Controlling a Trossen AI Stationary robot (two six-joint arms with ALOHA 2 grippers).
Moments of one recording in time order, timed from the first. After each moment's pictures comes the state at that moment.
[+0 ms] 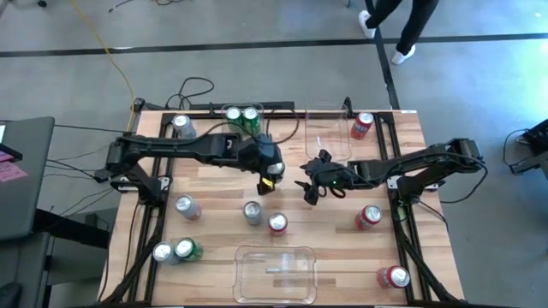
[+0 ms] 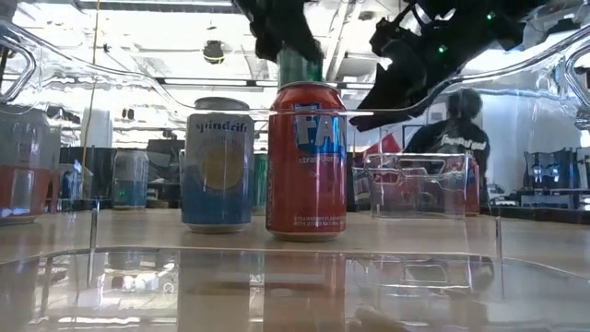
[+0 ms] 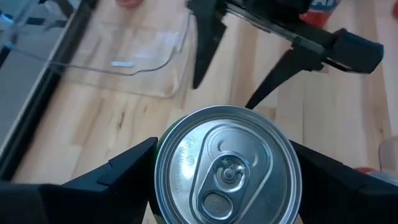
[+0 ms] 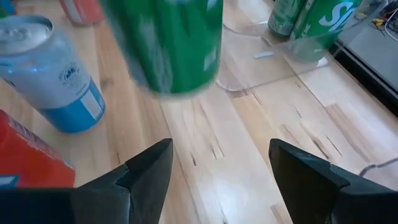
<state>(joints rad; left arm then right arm) 0.05 1.64 1.54 -0.66 -0.17 -0.04 0.05 1.37 0.74 0.00 0.37 0.20</state>
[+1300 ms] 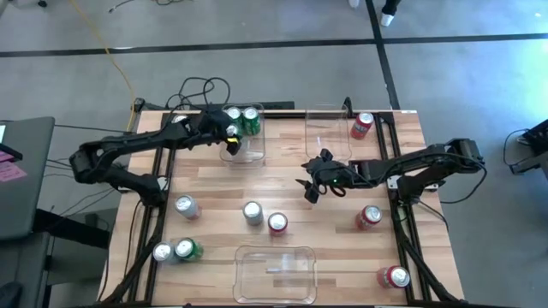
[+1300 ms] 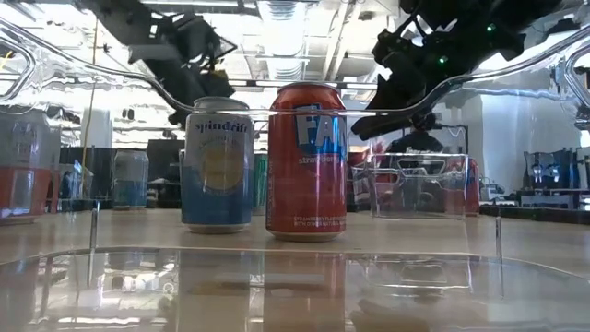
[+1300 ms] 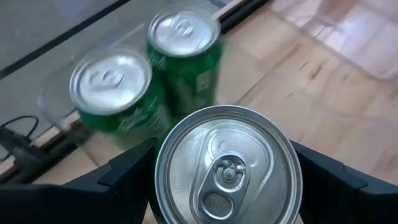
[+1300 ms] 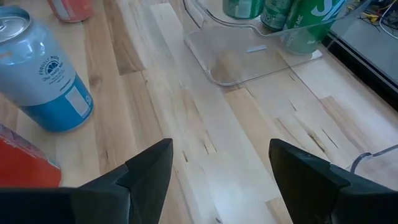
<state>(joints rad) 0.57 1.29 0.83 -0.22 -0.19 -0.13 0.02 1.37 0.70 0.06 0.37 0.21</state>
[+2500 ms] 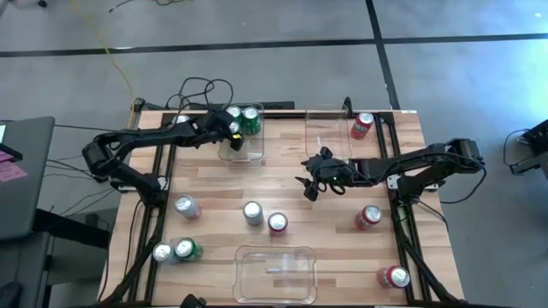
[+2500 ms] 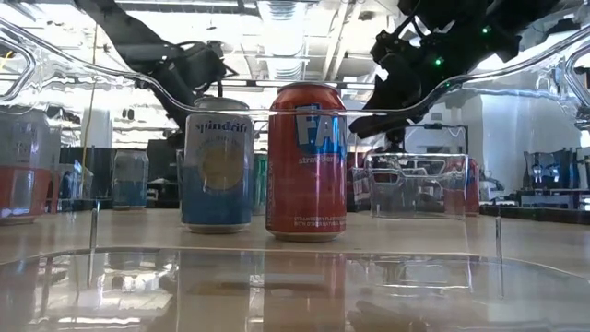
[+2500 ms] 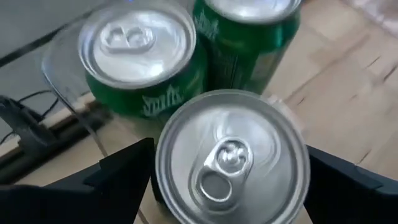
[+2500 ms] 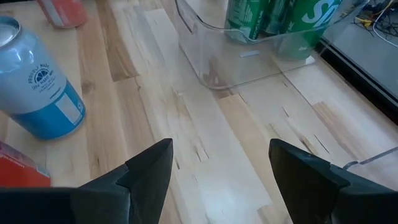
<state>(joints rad) 0.63 1.45 0.82 -0.12 -0.24 -0.17 0.00 1.37 0.70 0.07 0.37 0.19</state>
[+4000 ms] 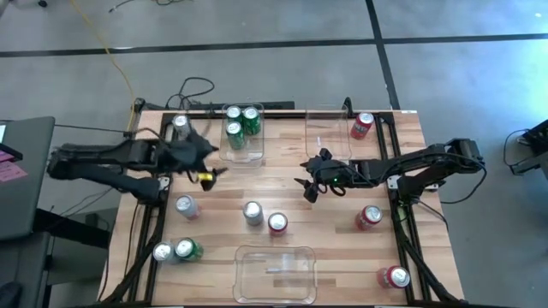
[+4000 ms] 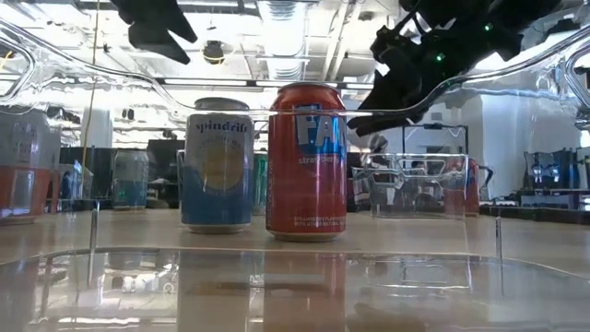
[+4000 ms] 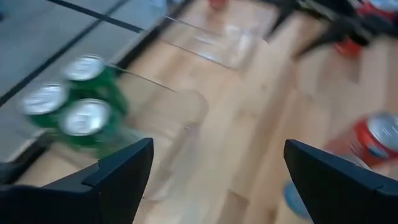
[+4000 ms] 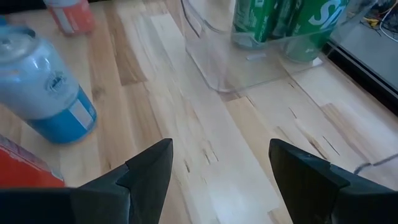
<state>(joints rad) -0.03 0.93 0.99 -0.71 -0.41 -0.30 0.02 1.37 0.70 0.09 0.36 0.21</state>
